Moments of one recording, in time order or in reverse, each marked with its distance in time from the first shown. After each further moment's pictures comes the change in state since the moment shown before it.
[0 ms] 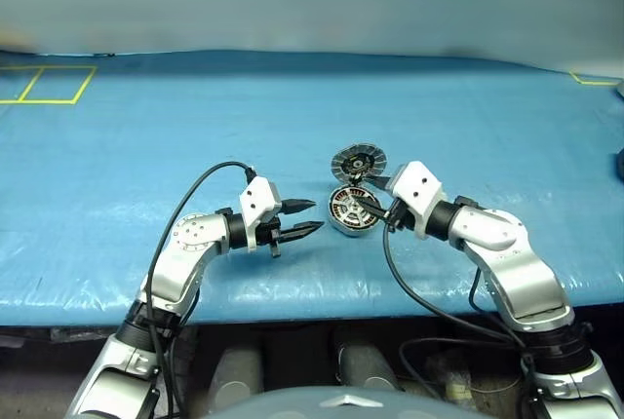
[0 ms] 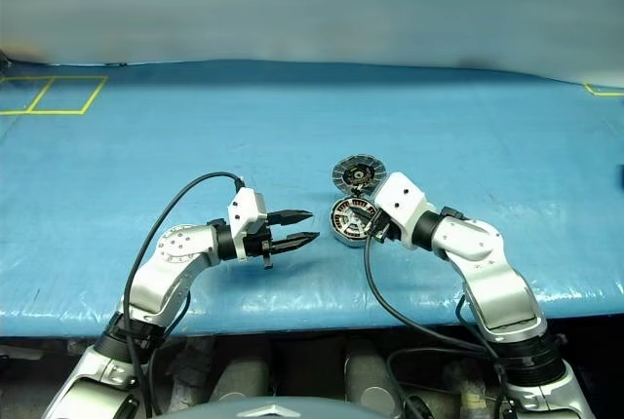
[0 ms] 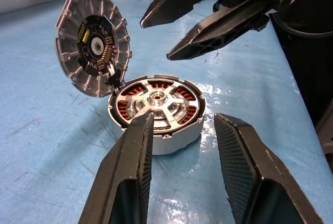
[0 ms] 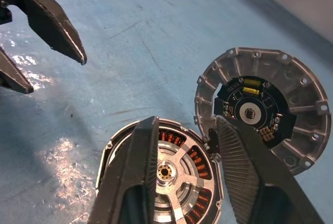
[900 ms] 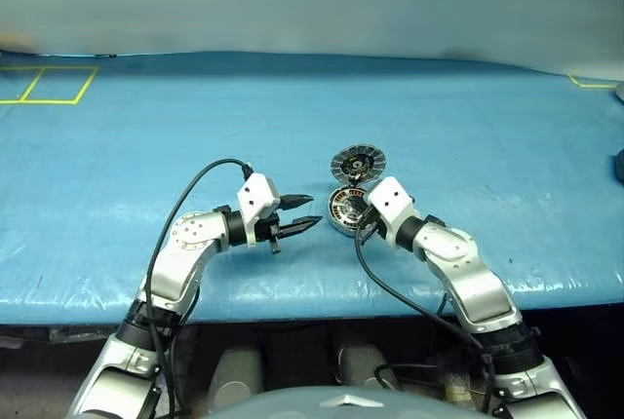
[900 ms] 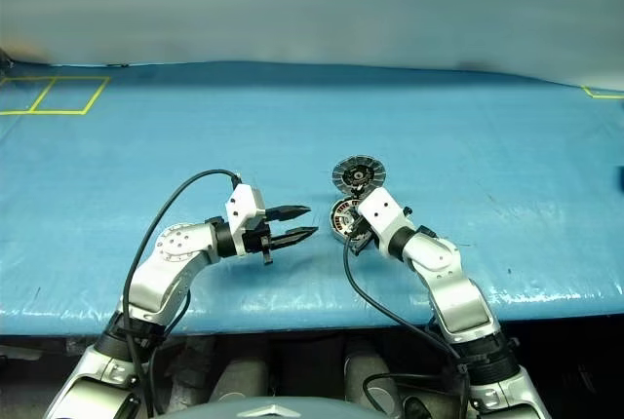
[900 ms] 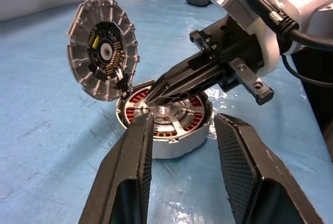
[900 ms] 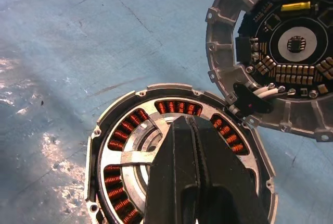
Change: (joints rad) left arm -0.013 -0.009 0.029 0.004 -0.001 0.003 0.036; right arm 0.020 0.152 0.077 0.183 -0.047 -0.035 -0.122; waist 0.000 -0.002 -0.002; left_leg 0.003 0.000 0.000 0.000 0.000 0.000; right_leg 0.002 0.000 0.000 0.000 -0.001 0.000
